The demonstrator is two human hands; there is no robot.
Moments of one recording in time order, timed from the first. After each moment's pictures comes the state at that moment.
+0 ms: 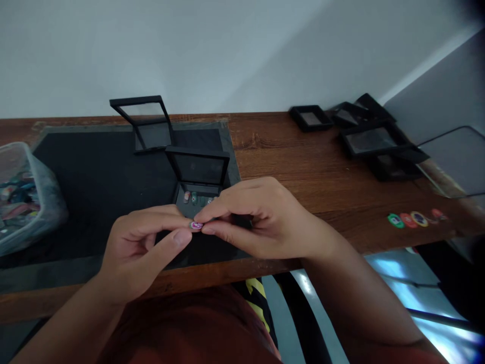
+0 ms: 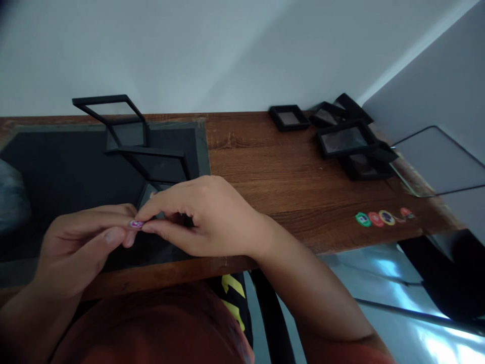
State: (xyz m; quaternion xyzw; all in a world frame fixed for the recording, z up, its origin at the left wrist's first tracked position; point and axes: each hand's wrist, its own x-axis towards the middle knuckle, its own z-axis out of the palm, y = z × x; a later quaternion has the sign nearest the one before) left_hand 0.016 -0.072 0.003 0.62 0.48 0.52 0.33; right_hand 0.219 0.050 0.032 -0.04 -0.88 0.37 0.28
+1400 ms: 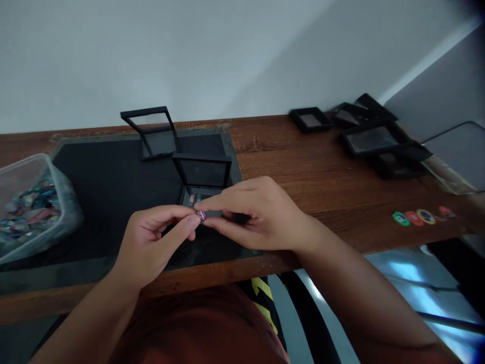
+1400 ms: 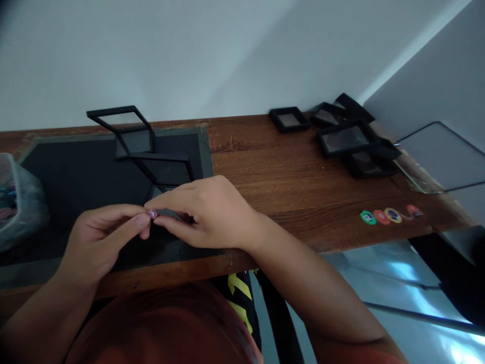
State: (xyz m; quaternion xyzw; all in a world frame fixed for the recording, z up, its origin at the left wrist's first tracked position) left_hand 0.018 -0.064 0.001 0.56 0.58 0.50 0.32; right_hand 0.214 0.052 0.023 -0.07 -0.91 0.27 0.31
